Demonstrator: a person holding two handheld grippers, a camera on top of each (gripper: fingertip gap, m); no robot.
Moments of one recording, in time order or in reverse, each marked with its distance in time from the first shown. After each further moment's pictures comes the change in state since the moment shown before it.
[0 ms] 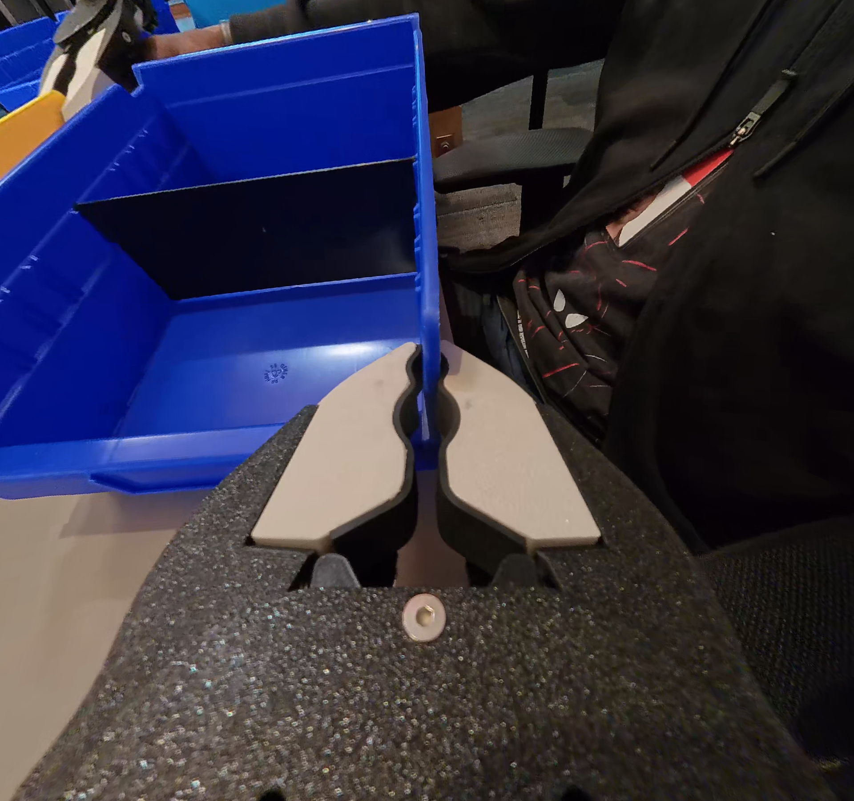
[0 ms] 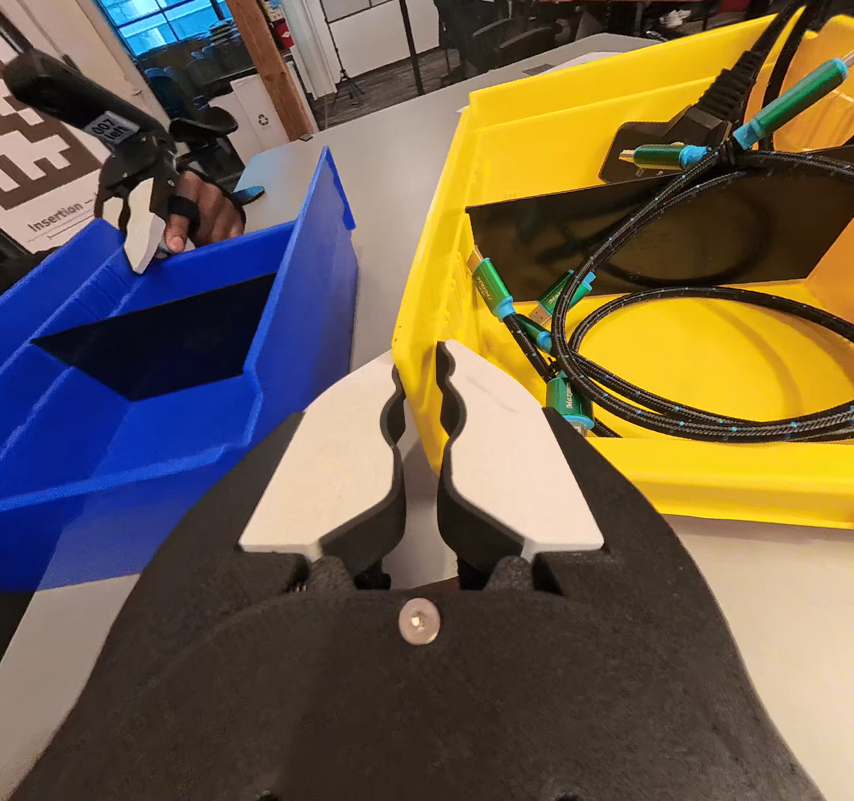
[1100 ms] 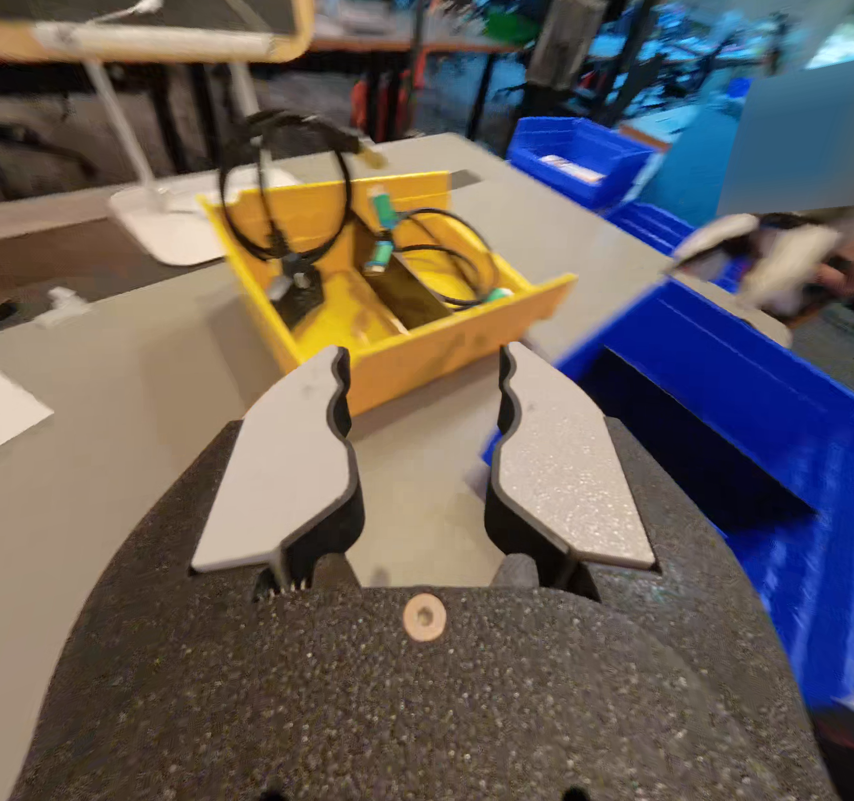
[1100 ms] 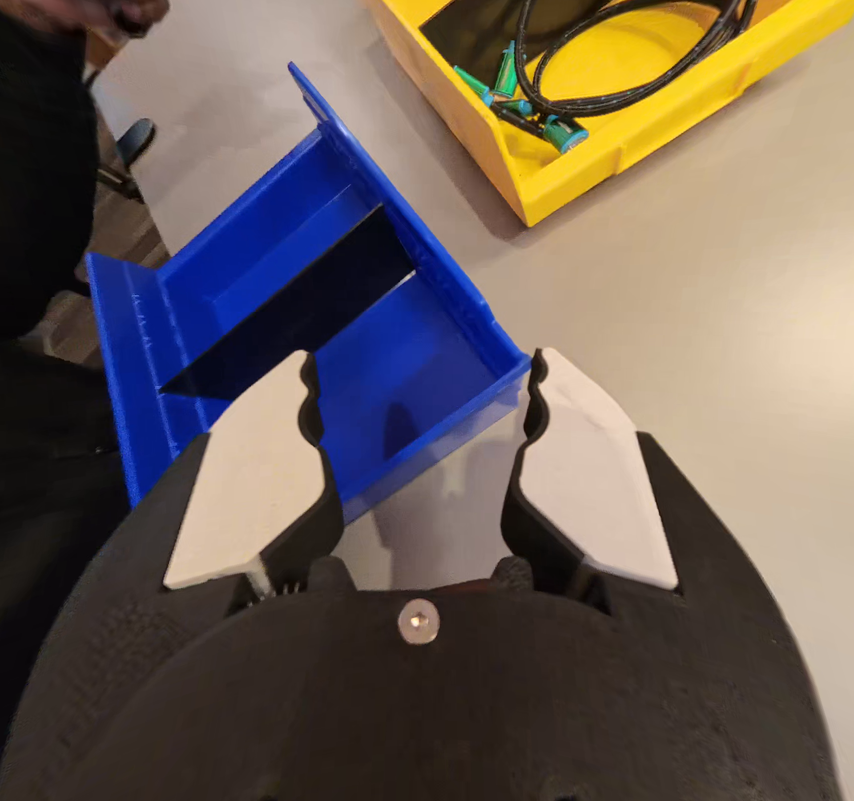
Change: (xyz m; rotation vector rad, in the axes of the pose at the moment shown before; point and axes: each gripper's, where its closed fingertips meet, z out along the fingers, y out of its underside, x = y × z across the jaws) left arm -0.243 -0.055 -0.107 0.119 -0.726 -0.615; right arm -0.076 0.003 -0.081 -0.309 0.332 0.302
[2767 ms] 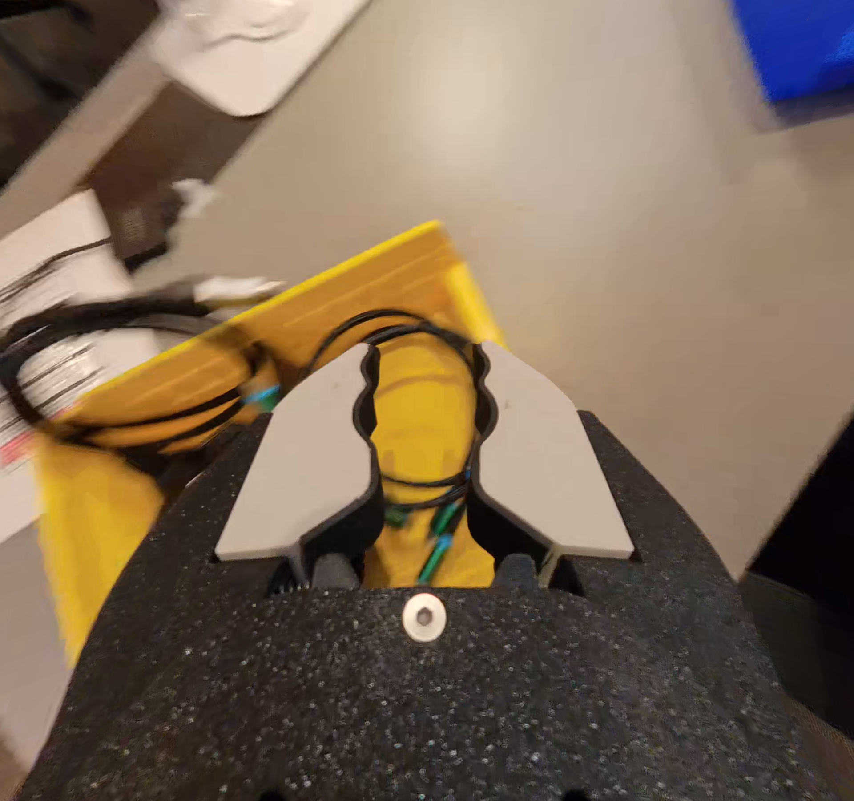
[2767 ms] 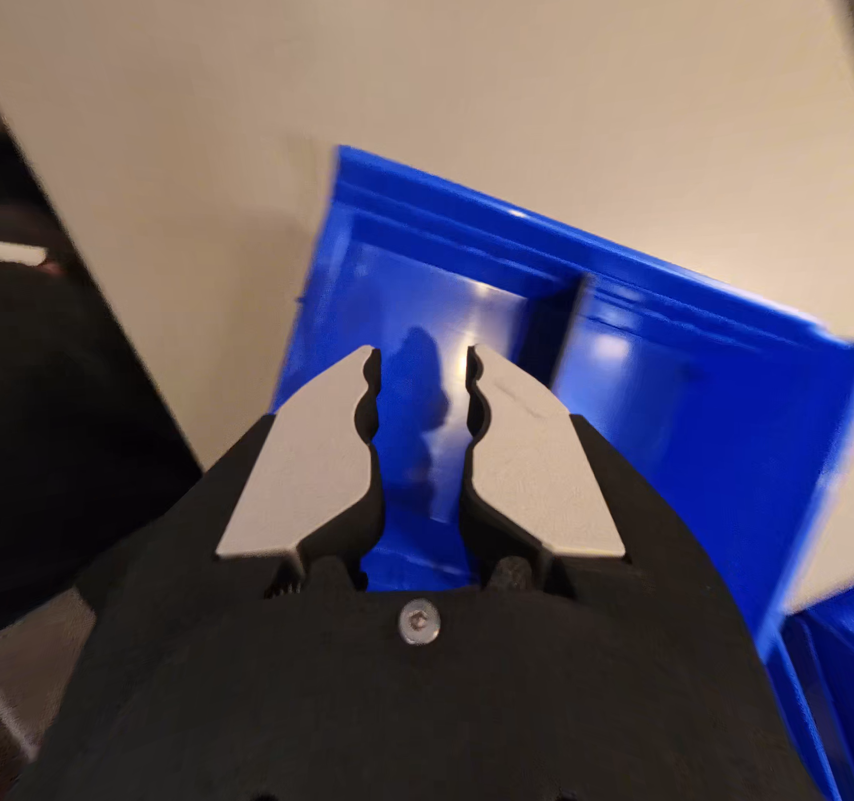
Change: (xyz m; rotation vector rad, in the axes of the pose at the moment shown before) left arm -0.072 0.028 -0.063 -0.513 -0.080 0.328; right arm 0.021 -0.011 -0.017 -0.387 0.193 -0.412
